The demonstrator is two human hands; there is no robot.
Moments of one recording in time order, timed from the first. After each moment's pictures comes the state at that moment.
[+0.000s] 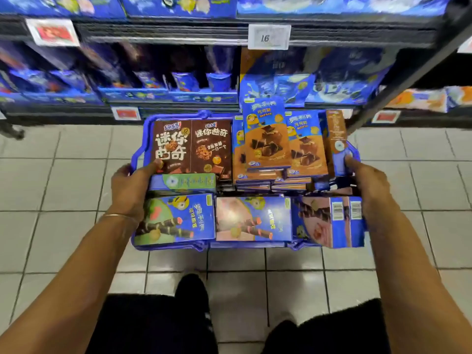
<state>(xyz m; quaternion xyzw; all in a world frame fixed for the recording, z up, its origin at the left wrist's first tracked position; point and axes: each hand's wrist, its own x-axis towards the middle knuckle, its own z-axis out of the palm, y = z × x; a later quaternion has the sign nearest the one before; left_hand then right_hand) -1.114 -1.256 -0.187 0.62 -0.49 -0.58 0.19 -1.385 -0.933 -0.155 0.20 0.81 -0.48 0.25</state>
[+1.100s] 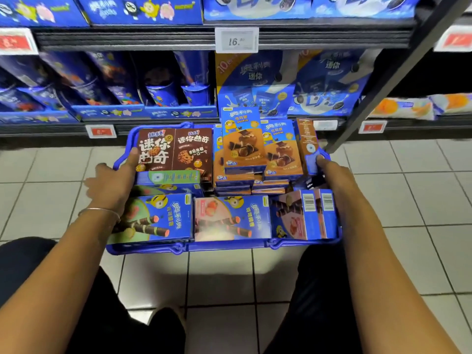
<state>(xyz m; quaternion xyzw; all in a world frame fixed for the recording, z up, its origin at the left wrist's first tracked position) -1.162 -1.274 -0.242 0.66 -0.61 -0.41 0.12 -1.430 -0.938 -0.240 0.14 0.80 -0.51 0.28</state>
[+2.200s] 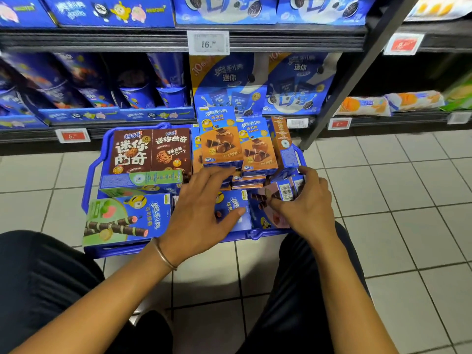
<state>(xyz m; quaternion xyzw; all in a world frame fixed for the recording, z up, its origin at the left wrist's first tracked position) -1.195 -1.095 -0.209 0.12 -0.92 -0.36 0.12 -1.324 -0.913 -0.190 -0.09 0.93 -0.33 0.13</state>
